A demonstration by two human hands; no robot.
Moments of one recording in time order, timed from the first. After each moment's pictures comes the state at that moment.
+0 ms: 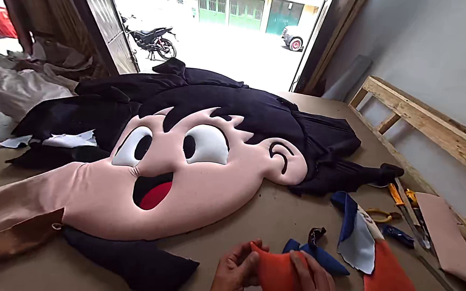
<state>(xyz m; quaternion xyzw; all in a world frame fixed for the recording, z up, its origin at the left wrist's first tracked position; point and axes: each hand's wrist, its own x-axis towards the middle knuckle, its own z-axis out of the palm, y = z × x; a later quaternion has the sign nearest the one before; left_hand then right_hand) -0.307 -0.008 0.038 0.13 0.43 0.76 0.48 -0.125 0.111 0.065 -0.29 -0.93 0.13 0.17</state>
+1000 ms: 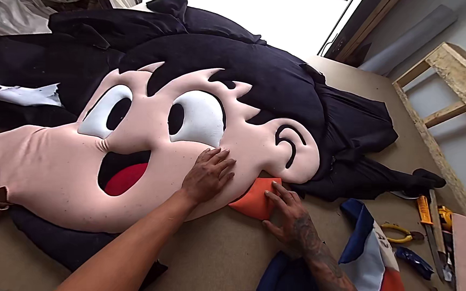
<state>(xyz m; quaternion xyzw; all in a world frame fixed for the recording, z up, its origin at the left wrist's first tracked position) -0.520 0.115 -0.016 0.51 0.83 0.21 -0.04 -0.260 0.312 -0.015 -0.10 -0.98 0.14 0.12</state>
